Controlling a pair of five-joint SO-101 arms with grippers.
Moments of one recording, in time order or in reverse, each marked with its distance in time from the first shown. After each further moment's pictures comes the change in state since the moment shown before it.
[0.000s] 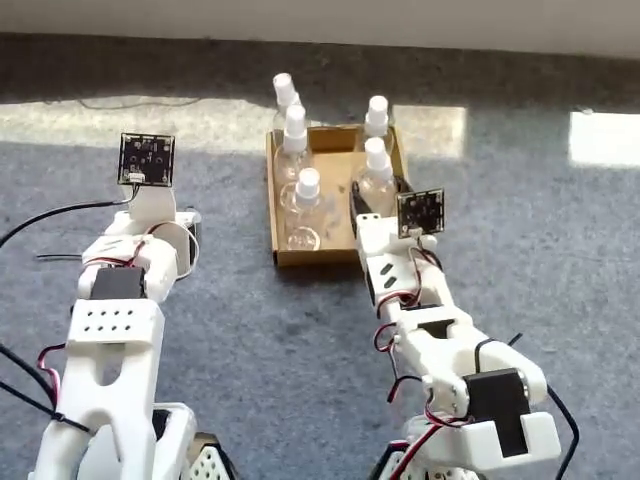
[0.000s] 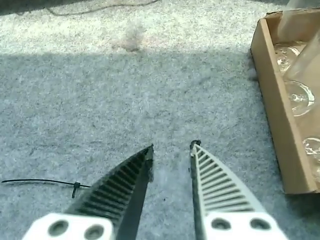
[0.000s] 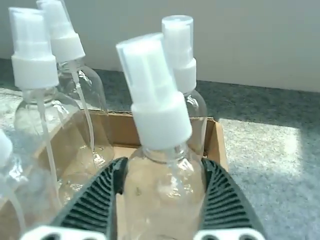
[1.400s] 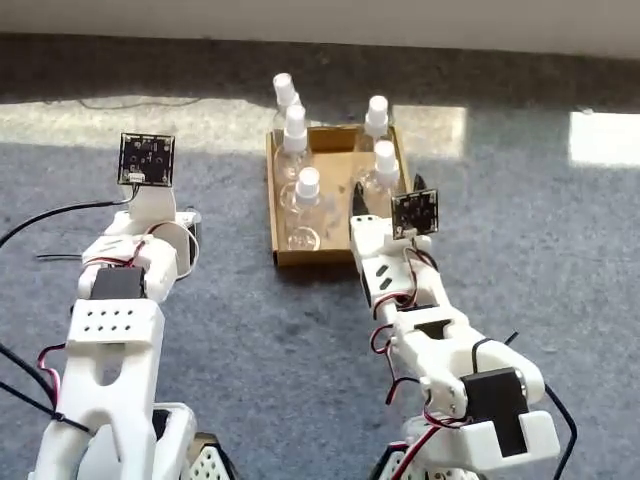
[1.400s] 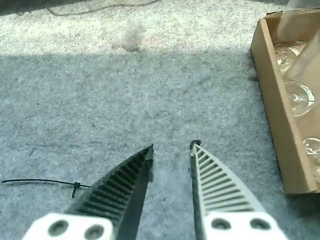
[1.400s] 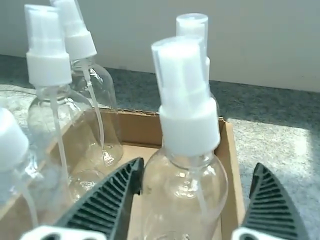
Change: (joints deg) left arm 0.0 0.0 0.0 0.0 0.0; right arm -1.6 0.0 0.0 0.0 0.0
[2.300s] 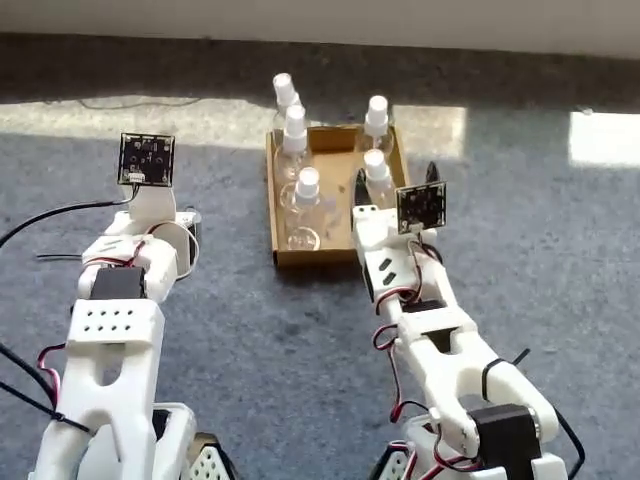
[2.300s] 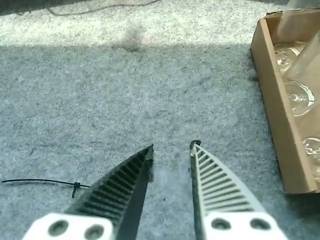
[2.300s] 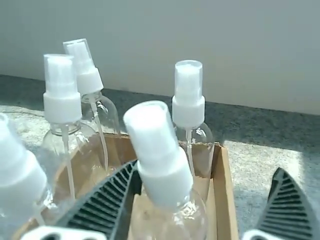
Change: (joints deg) left arm 0.0 0.0 0.0 0.0 0.0; right arm 0.0 -10.6 -0.1 7.5 0.0
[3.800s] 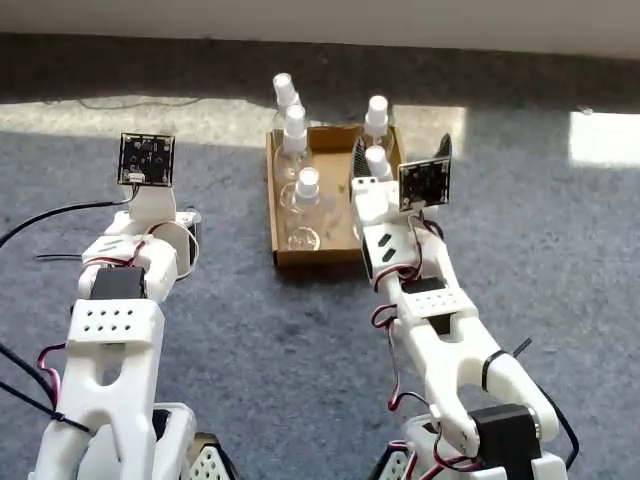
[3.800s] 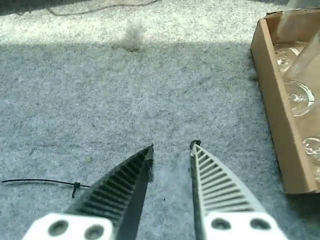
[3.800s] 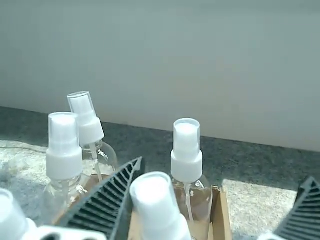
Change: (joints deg) left arm 0.0 0.0 0.0 0.0 0.0; right arm 0.0 0.0 -8.5 3.1 0.0
